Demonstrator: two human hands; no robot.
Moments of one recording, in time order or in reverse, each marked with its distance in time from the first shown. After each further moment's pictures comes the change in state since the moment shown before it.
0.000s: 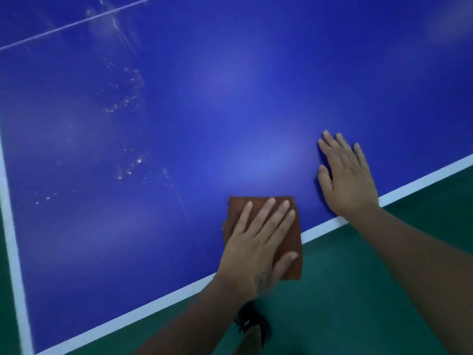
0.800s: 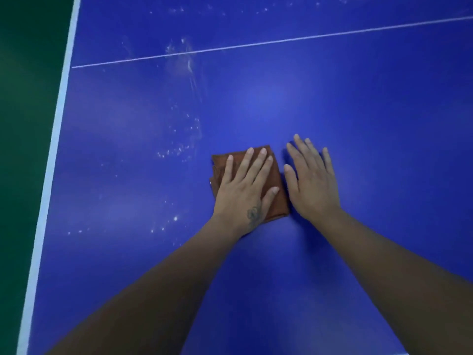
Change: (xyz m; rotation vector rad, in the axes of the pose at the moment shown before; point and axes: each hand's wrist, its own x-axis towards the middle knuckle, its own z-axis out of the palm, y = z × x) left_hand 0.169 -0.214 -0.054 0.082 0.158 -0.429; right_hand 0.225 -0.140 0.014 0.104 -0.008 -0.255
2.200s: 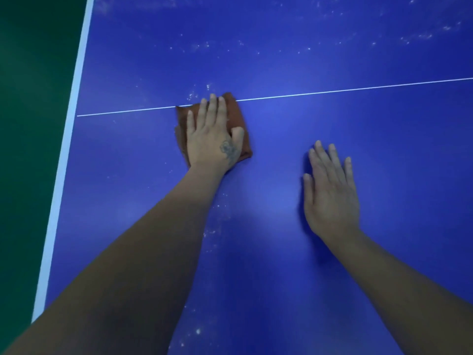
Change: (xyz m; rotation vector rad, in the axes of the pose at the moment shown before) left_hand 0.239 -0.220 -0.023 -0.001 -0.024 -0.469; right_hand 0.182 -0.035 0.031 -0.019 0.046 0.045
